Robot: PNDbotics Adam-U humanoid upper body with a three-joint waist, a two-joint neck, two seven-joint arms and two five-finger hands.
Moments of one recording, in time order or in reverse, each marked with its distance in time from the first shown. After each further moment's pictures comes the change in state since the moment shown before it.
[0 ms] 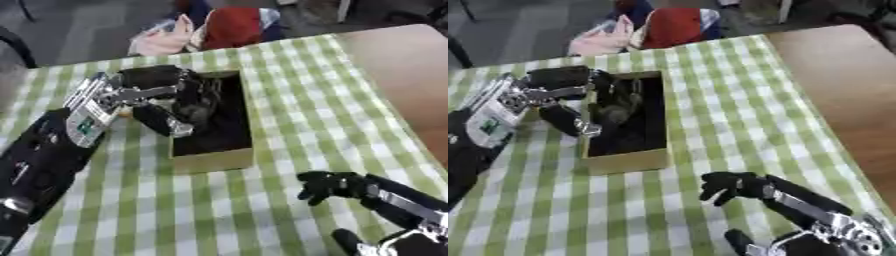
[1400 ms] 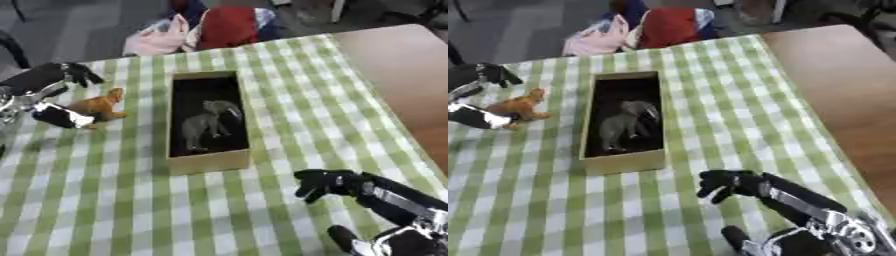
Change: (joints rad) left arm 0.053 0.160 0.216 0.372 -0.372 0.012 0.391; right arm 0.008 0.000 -0.012 0.005 0.005 -0.008 -0.012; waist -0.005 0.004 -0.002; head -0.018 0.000
